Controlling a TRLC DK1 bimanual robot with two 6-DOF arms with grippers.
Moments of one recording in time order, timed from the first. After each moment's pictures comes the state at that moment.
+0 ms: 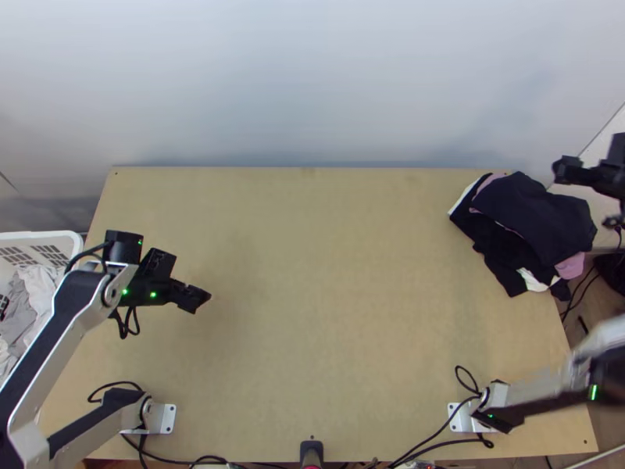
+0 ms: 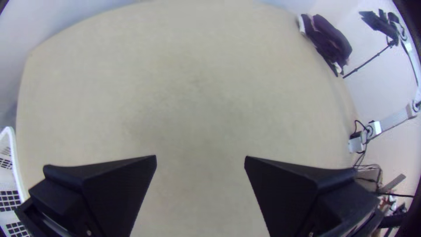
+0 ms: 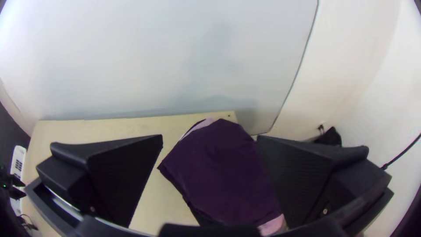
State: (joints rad) left arm -0.08 1.11 0.89 -0.86 0.35 0.19; right arm -0.45 1.58 1.79 -0.85 -0.31 -0.22
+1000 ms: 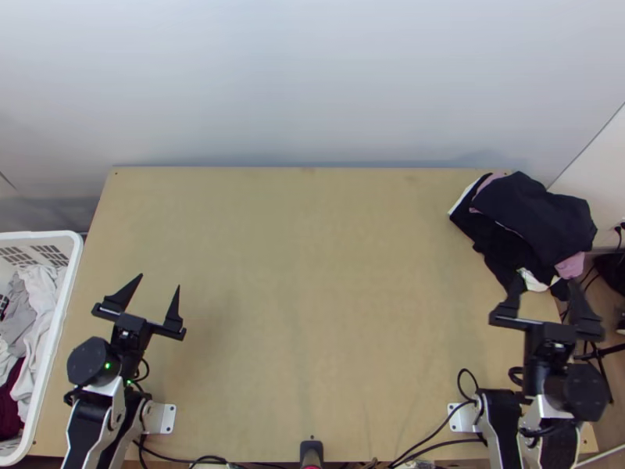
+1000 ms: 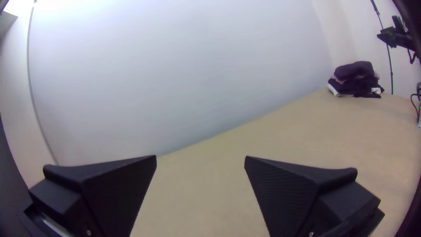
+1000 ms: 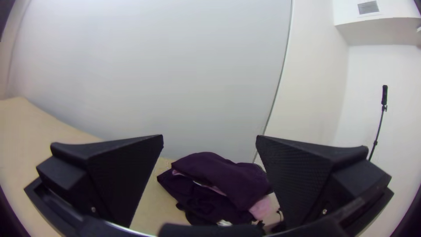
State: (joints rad) left arm -0.13 0.11 0.16 -0.07 0.01 0.33; right arm -0.02 0.04 0.36 -0.15 0.18 -0.30
